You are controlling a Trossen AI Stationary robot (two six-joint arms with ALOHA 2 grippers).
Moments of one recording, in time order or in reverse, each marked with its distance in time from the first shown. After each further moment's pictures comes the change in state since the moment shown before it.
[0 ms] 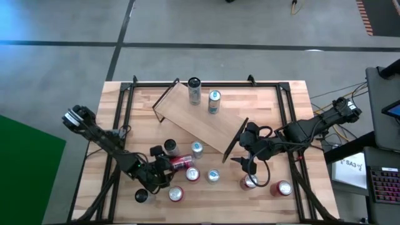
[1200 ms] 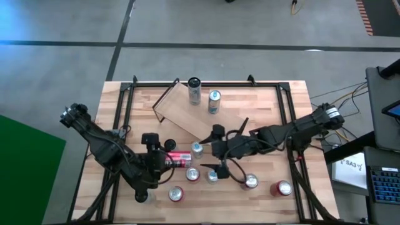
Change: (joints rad) left arm 0.019 -0.038 0.911 -1.026 0.125 0.241; right arm -0.108 0.275 0.146 0.480 -0.113 -0.491
